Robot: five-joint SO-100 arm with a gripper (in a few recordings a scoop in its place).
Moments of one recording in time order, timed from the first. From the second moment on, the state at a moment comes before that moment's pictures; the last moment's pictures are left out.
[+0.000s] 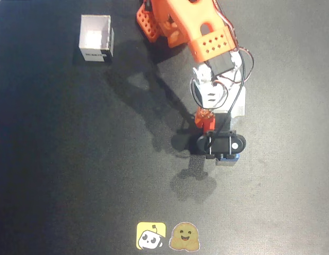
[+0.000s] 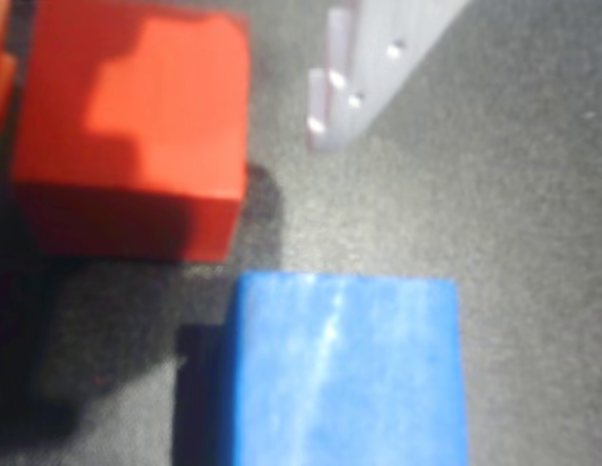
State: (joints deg) arm -26.1 98.1 124.7 48.3 121.7
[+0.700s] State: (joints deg) arm -24.9 95.2 128.8 40.3 121.7
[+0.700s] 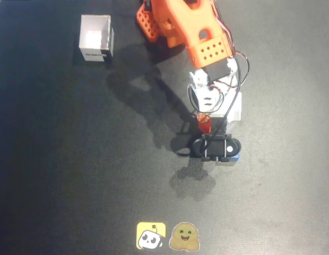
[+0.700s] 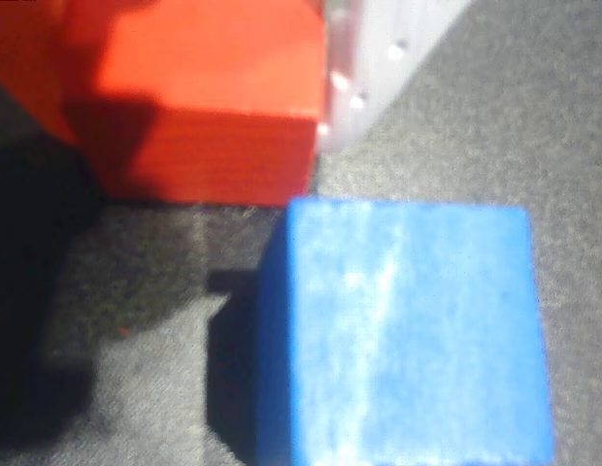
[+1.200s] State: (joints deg) arm -19.7 100.4 125.6 50.9 114.3
